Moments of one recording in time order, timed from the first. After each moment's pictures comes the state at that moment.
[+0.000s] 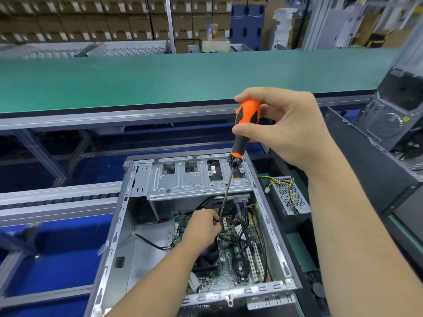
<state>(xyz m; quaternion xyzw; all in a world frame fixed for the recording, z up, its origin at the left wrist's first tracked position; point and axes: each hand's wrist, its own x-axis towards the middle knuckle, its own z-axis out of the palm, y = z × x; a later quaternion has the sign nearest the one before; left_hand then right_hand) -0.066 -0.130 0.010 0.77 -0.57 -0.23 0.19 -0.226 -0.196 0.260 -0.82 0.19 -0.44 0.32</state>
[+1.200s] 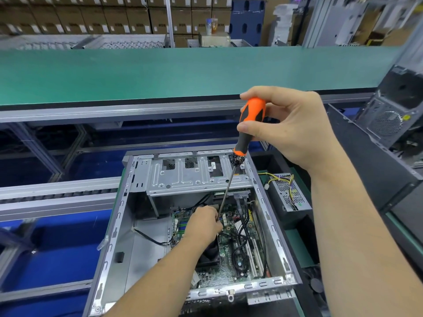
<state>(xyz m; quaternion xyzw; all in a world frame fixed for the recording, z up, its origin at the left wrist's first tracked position) -0.072 -0.134 0.005 0.79 -0.55 -0.23 0.15 -0.229 -0.193 0.256 -0.81 0.21 -0.44 0.32</state>
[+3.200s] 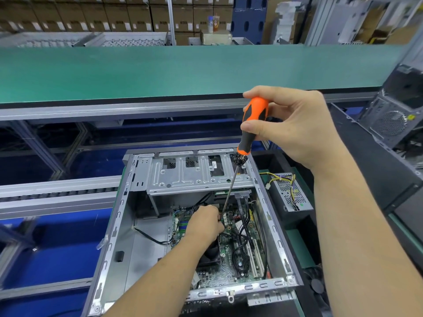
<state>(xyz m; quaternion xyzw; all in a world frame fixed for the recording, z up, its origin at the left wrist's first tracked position) -0.072 -0.139 0.005 0.78 -0.57 -0.22 0.11 -0.229 -0.201 0.254 -0.81 0.22 -0.43 0.33</state>
